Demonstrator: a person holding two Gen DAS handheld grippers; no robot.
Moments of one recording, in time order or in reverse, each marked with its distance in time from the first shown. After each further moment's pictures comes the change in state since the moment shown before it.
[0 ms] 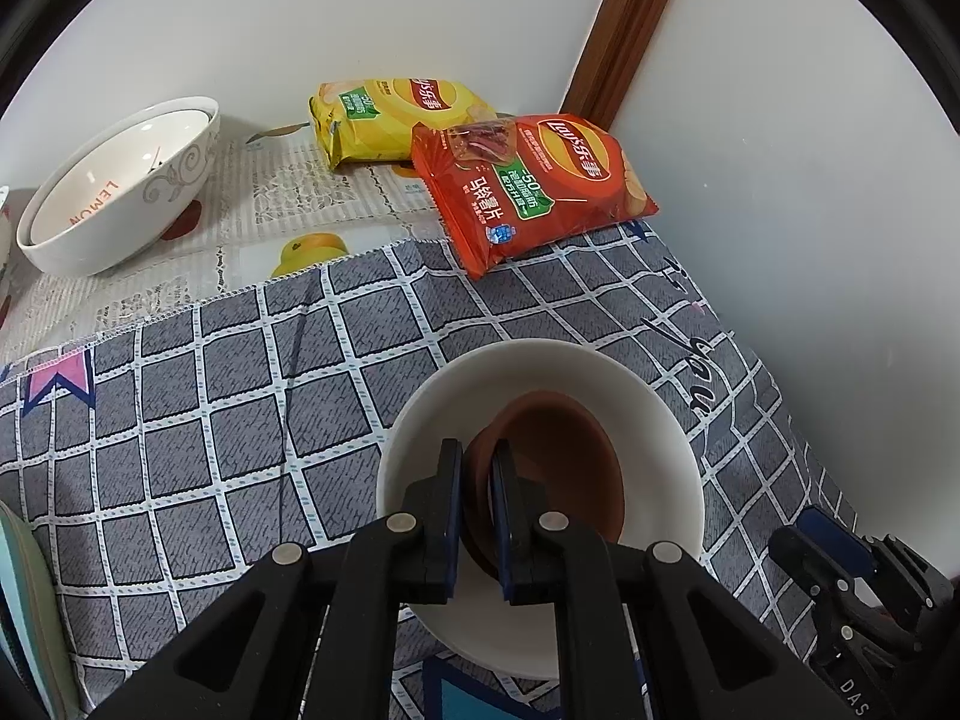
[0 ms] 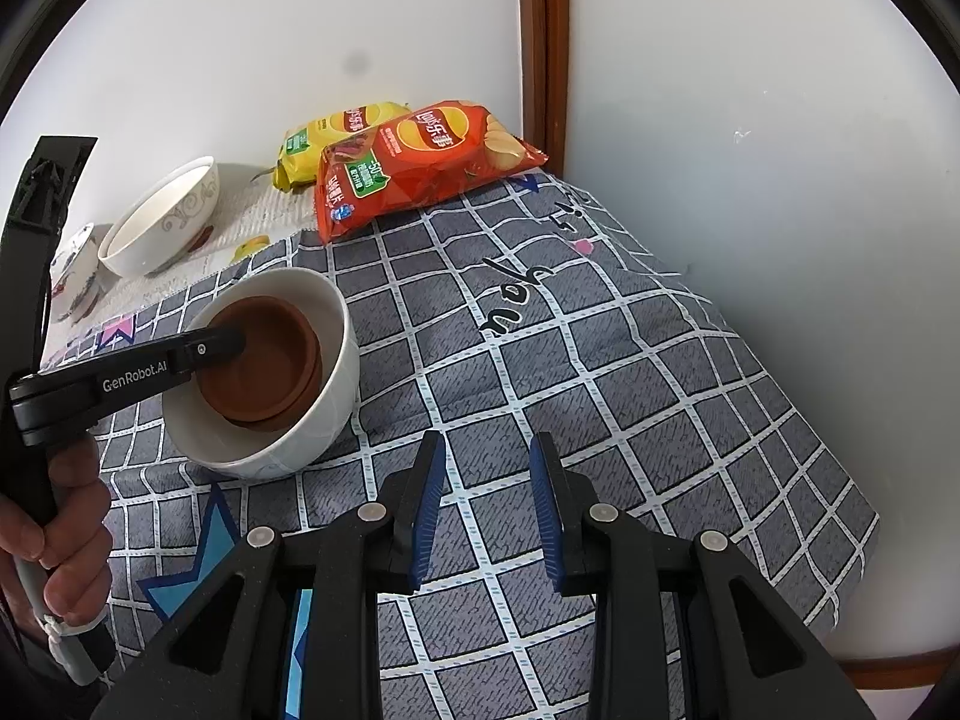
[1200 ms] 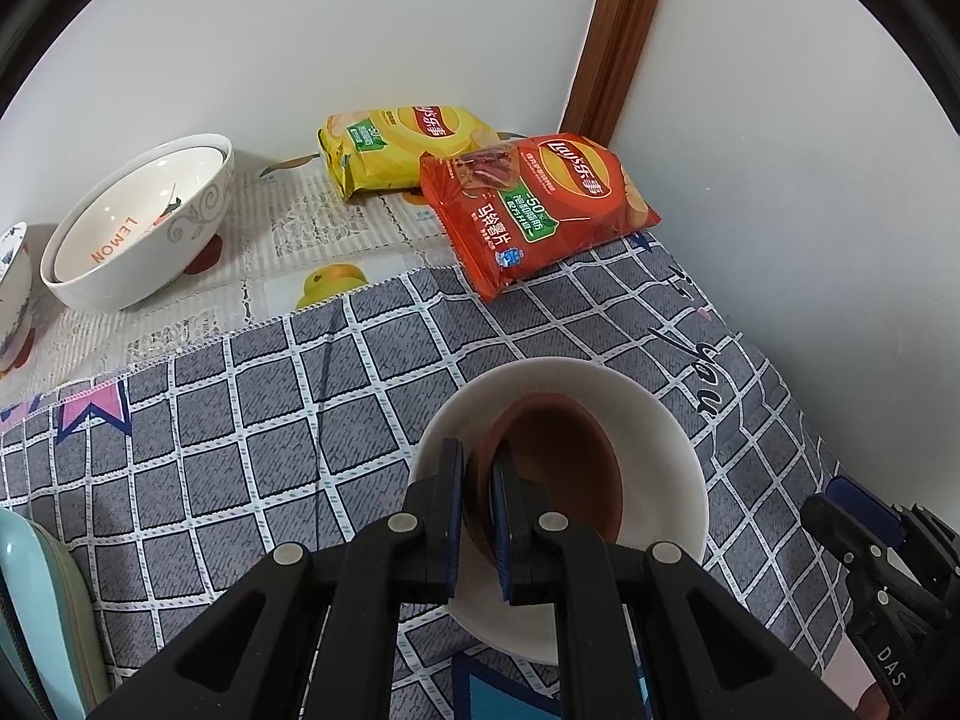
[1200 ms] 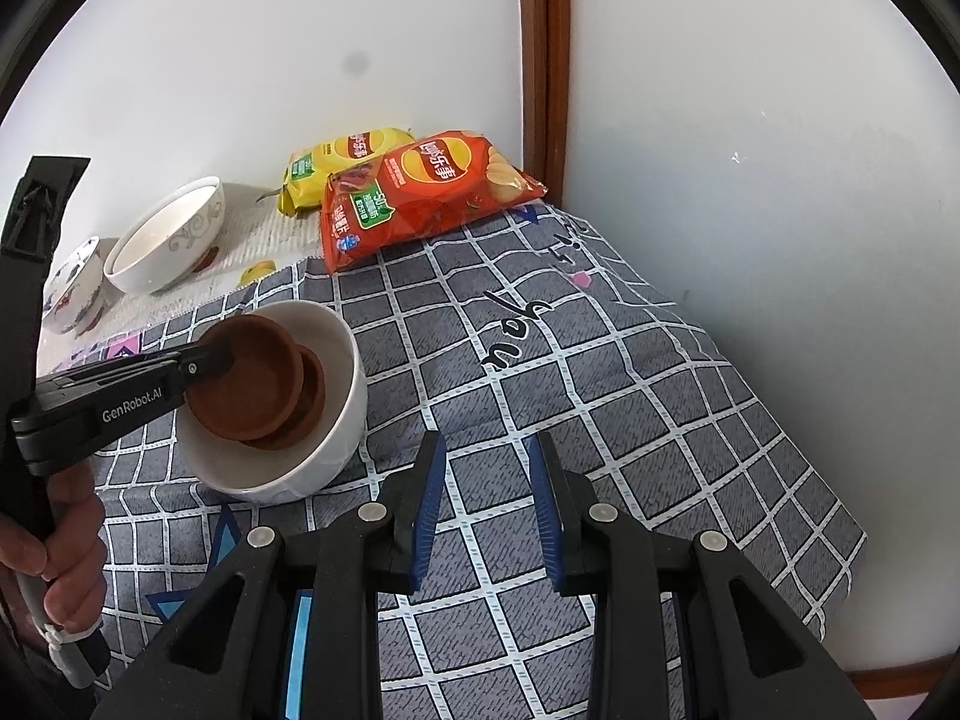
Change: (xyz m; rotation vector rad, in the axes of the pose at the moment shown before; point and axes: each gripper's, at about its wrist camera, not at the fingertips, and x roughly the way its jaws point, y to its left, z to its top) left arm -0.014 -0.002 0.004 0.045 -0.040 0.051; right arm -0.013 0.000 0.007 -0.003 -0.052 -0.008
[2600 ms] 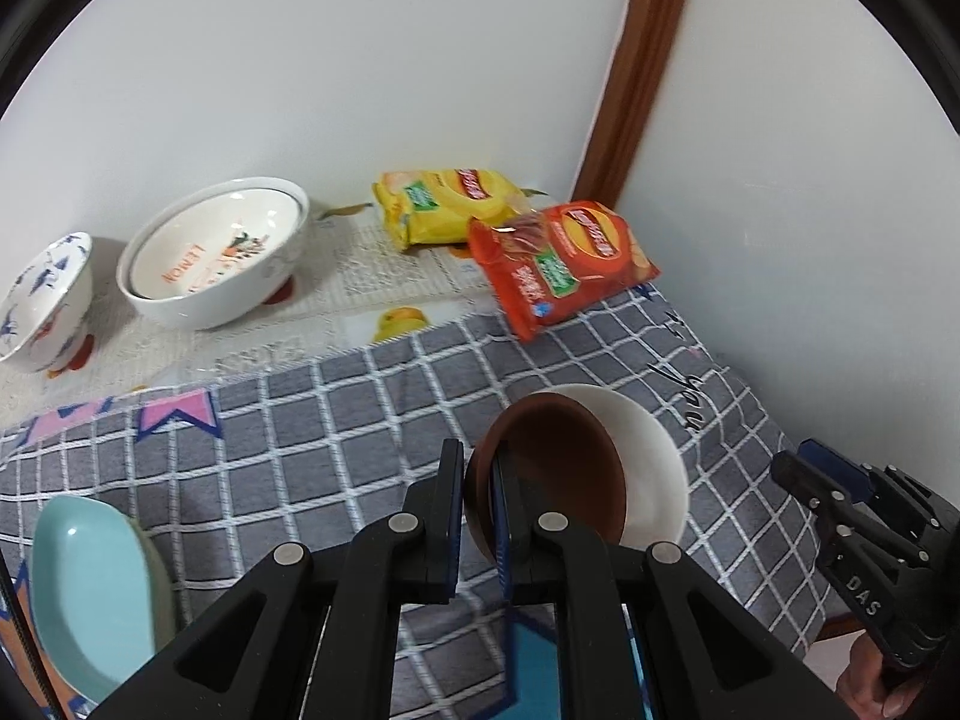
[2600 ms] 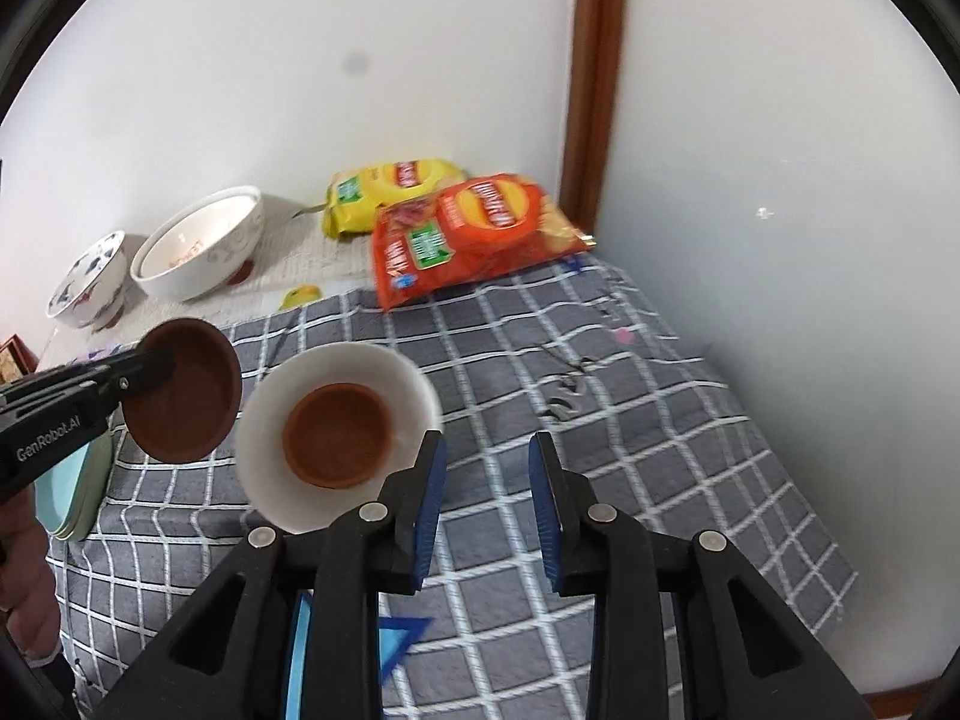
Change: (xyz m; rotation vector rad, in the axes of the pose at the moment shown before) left arm -0.063 0.022 -0.007 -0.020 -0.091 0.008; right arm -0.020 0.030 0.019 -0.059 -0.056 -0.011
